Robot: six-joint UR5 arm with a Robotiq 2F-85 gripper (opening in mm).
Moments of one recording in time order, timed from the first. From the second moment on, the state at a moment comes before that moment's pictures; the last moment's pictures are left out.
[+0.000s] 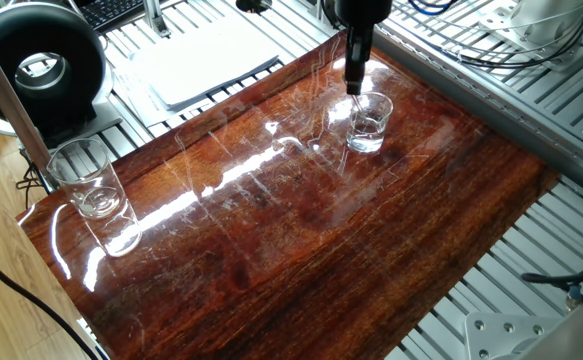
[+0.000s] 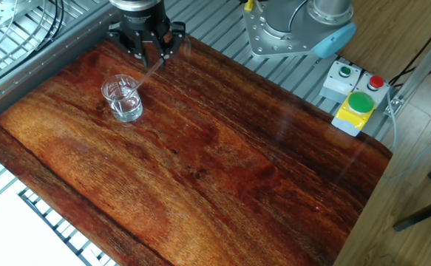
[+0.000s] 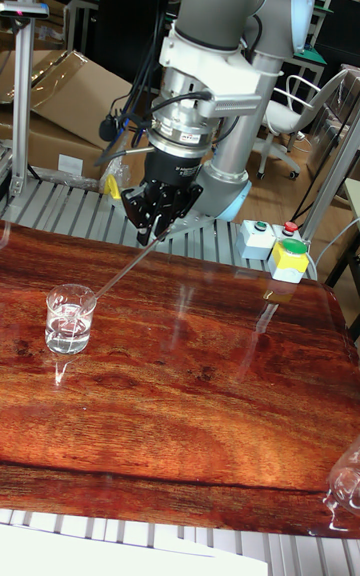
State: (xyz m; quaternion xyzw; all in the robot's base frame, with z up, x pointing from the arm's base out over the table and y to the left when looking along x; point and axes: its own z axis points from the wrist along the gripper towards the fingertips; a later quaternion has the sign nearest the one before) arm 0.484 -0.042 0.225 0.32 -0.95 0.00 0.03
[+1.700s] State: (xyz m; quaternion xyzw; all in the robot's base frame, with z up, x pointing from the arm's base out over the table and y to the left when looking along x) arm 0.508 -0.022 0.236 0.29 -0.96 0.01 0.03
